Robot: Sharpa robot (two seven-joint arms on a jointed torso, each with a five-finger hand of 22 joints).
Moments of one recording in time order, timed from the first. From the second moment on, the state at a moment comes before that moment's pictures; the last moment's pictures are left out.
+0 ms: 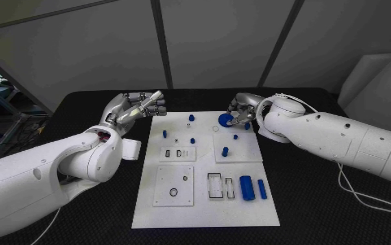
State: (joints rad) left arm 1.13 -0.93 0.07 1.66 -0.12 -0.46 0.41; left_hand 1.37 0.00 0.02 0.16 0.14 0.93 0.21 0.14 0.07 1.02 0.16 0.14 0.07 1.08 0.11 0.19 0.19 0.20 0.88 0.23 0.41 0.19; right arm 1.20 -0.70 0.09 1.28 -1.45 -0.13 -0.30; right_hand 1.42 -0.08 0.06 0.15 0.27 0.91 0.16 0.20 0.07 1.46 0.08 1.49 1.31 1.47 0.00 1.57 1.31 0.08 1.40 0.11 1.44 1.27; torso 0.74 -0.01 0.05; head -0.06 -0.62
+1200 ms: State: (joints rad) left arm 1.13 -0.93 0.07 1.66 -0.12 -0.46 0.41; left_hand 1.38 0.01 0.02 0.16 0.14 0.93 0.21 0.14 0.07 1.02 0.16 0.13 0.07 1.08 0.11 0.19 0.19 0.20 0.88 0.23 0.41 0.19; right arm 1.18 -0.69 0.09 1.46 -1.63 -0.29 -0.33; right_hand 1.41 -0.06 0.13 0.13 0.31 0.98 0.15 0.22 0.08 1.47 0.06 1.53 1.31 1.46 -0.01 1.57 1.31 0.06 1.43 0.09 1.46 1.31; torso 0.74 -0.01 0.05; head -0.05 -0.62
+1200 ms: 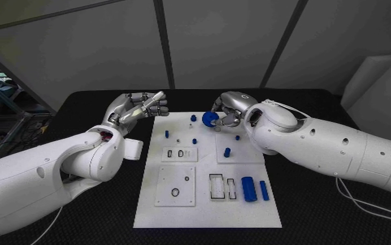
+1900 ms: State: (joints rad) left arm 1.13 -0.93 0.07 1.66 -0.12 -0.46 0.41; left_hand 1.38 0.01 0.02 0.16 0.14 0.93 0.21 0.14 0.07 1.02 0.16 0.13 0.07 1.08 0.11 0.19 0.19 0.20 0.88 0.23 0.41 0.19; right arm 1.18 -0.53 0.07 1.35 -1.68 -0.30 -0.34; right_hand 1.41 -0.07 0.13 0.13 0.30 0.99 0.14 0.21 0.08 1.47 0.06 1.53 1.31 1.46 -0.01 1.57 1.31 0.06 1.43 0.09 1.46 1.31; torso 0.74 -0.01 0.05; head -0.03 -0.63
